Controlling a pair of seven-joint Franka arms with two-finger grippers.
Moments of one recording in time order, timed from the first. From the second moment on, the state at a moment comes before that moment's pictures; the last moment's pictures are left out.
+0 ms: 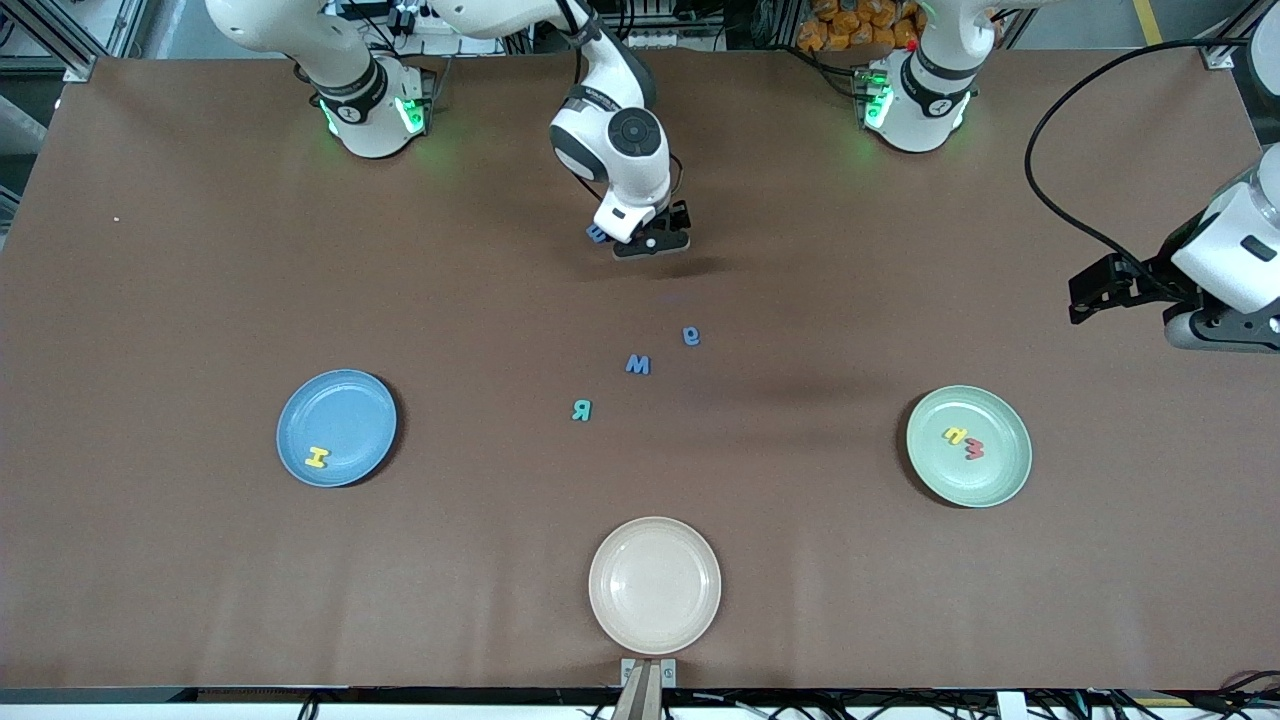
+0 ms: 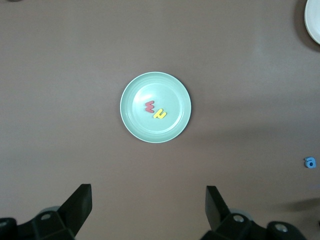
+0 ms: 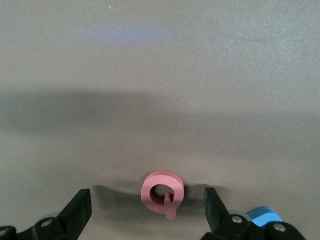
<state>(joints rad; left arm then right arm) -0.01 0.12 -0.09 -1.50 0.04 1.65 0.00 1.00 0.55 0.09 -2.02 0.13 2.55 0.82</state>
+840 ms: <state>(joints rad) -0.01 0.12 -0.09 -1.50 0.04 1.65 0.00 1.00 0.55 0.09 -2.03 0.05 2.56 0.96</state>
